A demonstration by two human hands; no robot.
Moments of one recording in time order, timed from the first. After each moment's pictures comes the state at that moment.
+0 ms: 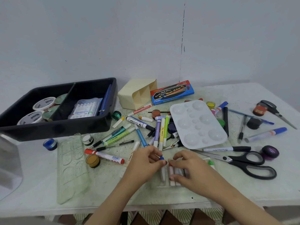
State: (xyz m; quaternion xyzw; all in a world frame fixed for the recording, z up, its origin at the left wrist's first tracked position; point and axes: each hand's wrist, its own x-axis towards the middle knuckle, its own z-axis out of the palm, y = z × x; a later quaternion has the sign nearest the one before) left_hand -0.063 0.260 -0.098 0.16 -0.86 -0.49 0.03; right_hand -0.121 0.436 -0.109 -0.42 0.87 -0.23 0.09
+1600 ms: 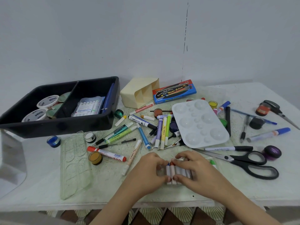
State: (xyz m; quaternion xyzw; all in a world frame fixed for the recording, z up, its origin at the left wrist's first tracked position) left_hand -0.048 0.268 -0.096 0.05 -0.95 -0.31 -0.03; right_hand -0.124 0.446 -0.126 -0.42 0.86 -0.28 0.06
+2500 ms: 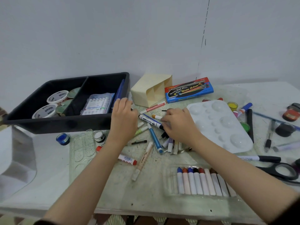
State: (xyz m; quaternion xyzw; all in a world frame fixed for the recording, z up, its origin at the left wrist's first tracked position) left_hand -0.133 0.136 -0.076 0.09 -0.94 0.16 0.27; right_hand -0.221 0.312 -0.090 -0.43 0.88 -0.16 -0.11
